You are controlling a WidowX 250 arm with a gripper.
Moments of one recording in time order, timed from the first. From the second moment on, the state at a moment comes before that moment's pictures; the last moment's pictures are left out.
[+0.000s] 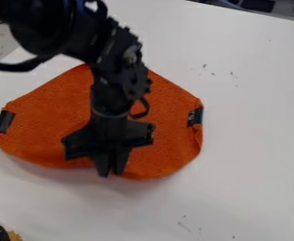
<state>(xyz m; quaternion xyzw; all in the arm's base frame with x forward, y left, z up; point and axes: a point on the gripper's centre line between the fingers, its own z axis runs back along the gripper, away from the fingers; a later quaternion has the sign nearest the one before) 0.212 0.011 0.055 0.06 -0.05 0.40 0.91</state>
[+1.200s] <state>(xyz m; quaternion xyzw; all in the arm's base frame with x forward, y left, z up) 0.325 0.084 0.016 0.02 -0.01 0.21 0.98</state>
